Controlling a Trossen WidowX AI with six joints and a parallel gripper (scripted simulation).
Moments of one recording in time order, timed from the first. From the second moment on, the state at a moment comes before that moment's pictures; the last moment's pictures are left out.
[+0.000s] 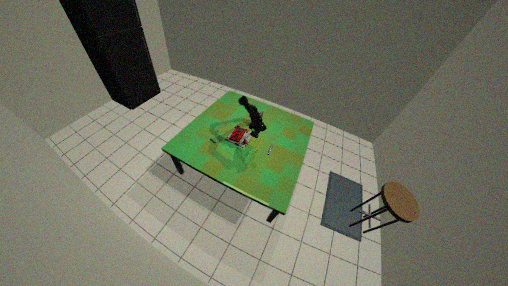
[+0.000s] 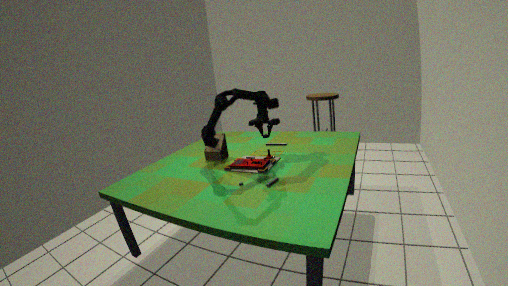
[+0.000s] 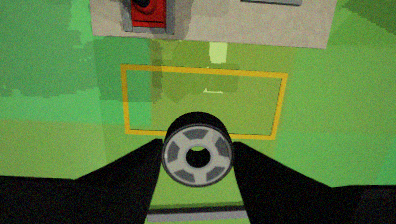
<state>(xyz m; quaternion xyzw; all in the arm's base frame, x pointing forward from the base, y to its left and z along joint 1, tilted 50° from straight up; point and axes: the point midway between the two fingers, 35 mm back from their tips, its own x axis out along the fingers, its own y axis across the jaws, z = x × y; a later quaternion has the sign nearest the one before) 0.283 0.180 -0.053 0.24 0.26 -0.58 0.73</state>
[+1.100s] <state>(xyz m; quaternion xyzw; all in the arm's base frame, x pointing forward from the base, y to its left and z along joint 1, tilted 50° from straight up) 0.296 0.106 -0.126 0.24 0.26 -0.59 0.73</state>
